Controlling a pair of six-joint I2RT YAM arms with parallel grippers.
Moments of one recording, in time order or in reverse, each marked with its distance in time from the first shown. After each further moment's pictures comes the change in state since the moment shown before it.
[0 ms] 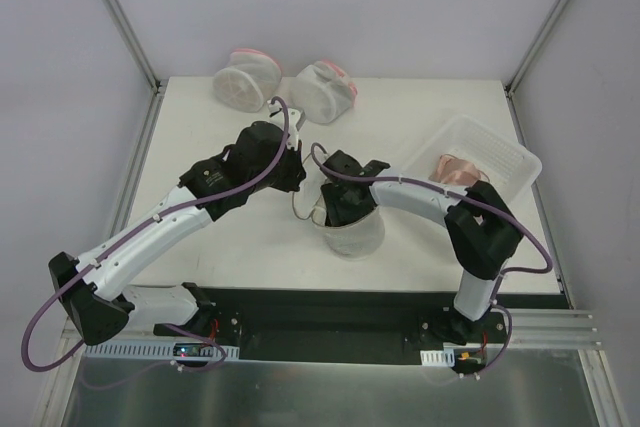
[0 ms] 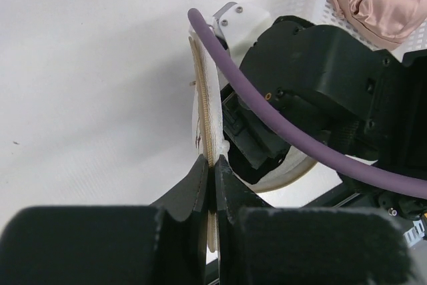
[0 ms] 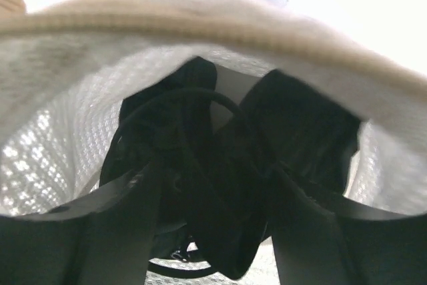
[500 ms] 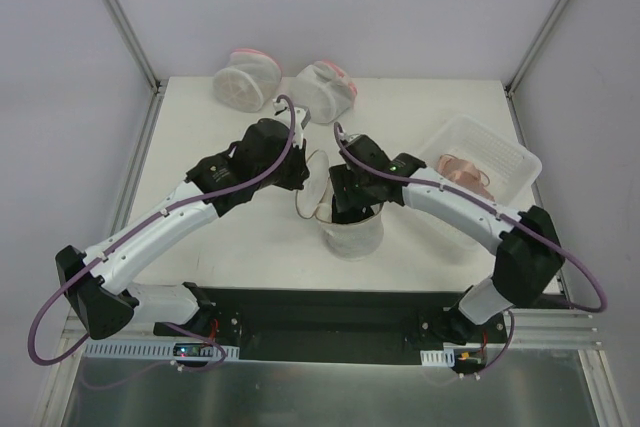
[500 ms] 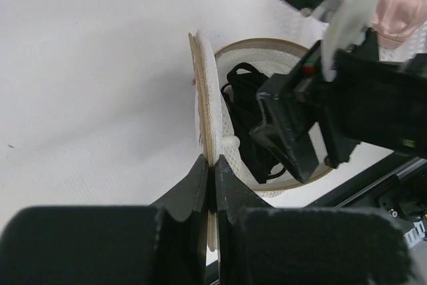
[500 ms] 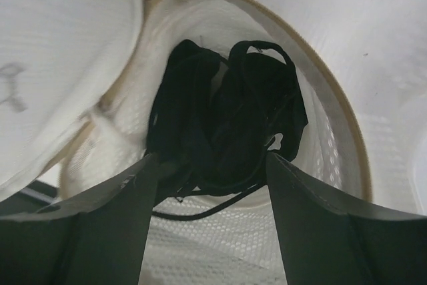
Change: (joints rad) left arm 0.000 0.041 0.025 0.002 0.010 0.000; right arm -0.024 -0.264 0.003 -0.024 -0.021 -0.005
